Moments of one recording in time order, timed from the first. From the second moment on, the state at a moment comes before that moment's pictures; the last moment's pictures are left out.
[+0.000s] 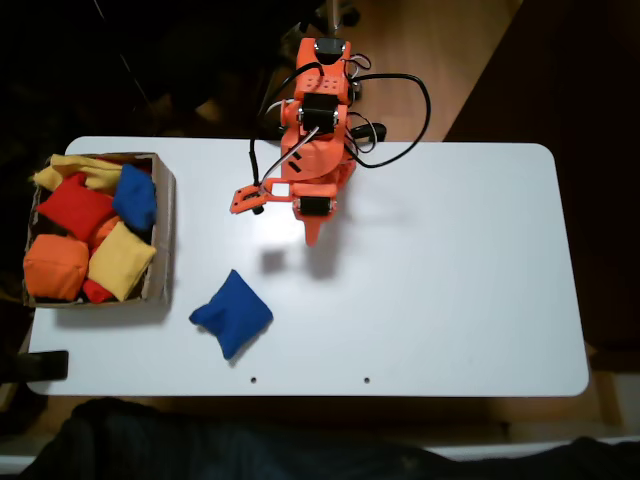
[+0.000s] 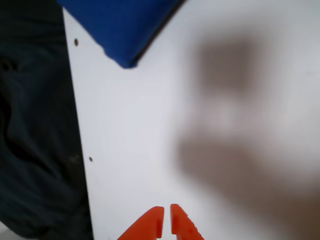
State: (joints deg) arm 5.4 170.0 153.3 73.7 -7.7
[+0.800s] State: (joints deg) arm 14.2 144.3 125.4 72.8 -11.8
